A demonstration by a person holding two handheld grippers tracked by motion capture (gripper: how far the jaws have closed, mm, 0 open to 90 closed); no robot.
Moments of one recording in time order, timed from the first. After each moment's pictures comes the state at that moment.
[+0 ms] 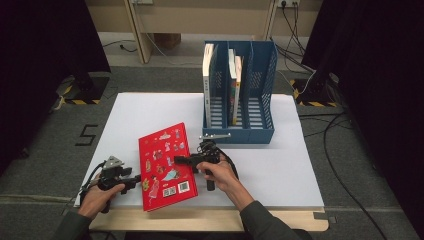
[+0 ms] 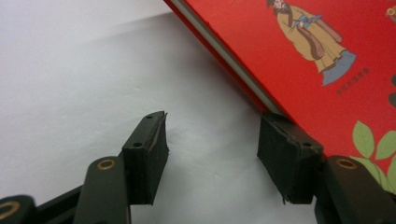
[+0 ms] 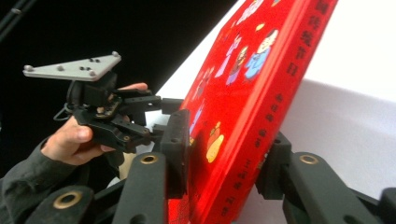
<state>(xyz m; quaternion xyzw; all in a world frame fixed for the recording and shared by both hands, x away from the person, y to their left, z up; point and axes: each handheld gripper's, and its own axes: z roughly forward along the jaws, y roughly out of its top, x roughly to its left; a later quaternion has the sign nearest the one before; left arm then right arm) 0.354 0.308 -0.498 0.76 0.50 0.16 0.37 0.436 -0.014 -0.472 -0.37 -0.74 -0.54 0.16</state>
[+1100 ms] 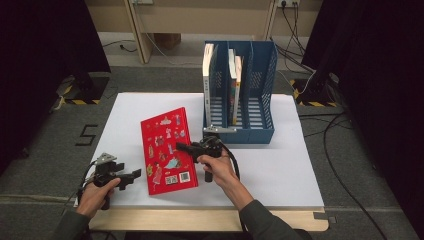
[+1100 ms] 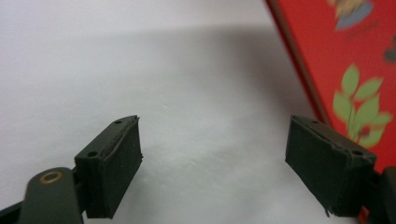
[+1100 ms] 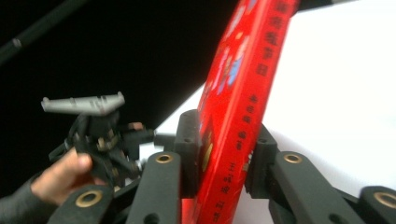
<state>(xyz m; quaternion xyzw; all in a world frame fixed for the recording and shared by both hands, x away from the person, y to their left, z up) 0.361 0.322 -0.496 0.72 0.54 0.16 0.40 0.439 -0.018 -0.443 -0.37 -0.70 -0.61 0.08</state>
